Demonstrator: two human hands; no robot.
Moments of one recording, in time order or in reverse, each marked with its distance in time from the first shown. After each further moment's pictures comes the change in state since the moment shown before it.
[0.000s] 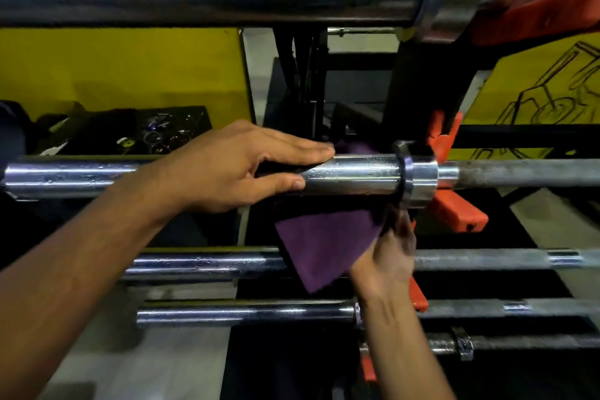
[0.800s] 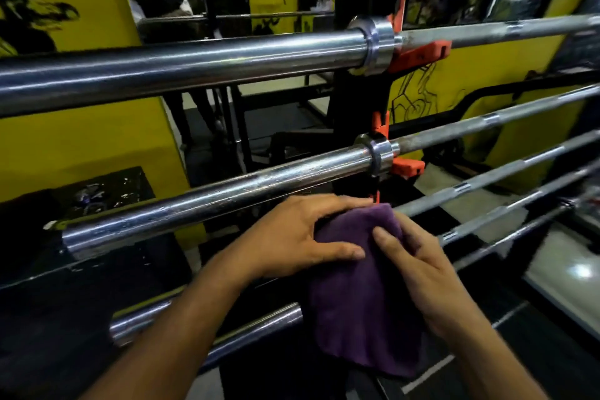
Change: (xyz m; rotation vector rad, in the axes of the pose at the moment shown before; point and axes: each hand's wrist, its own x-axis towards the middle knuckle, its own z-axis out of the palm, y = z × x) left_hand -0.063 0.046 0.025 -0.419 -0.087 0.247; right_hand -0.158 0.020 0.021 -0.880 -0.116 -0.476
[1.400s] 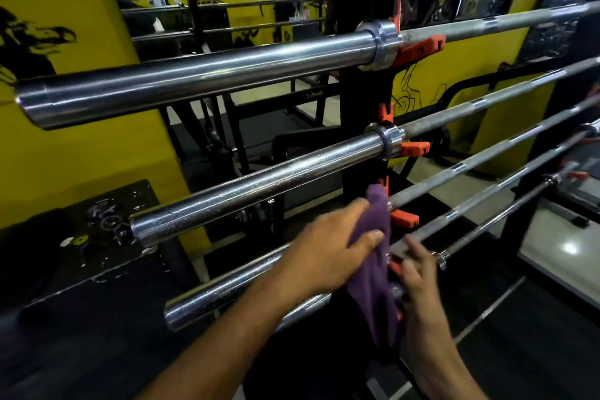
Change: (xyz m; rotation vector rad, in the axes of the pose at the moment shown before) left_hand -0.050 0.012 0.024 0.034 0.061 -0.090; right_hand -0.083 0.029 0.084 0.178 0.471 0.174
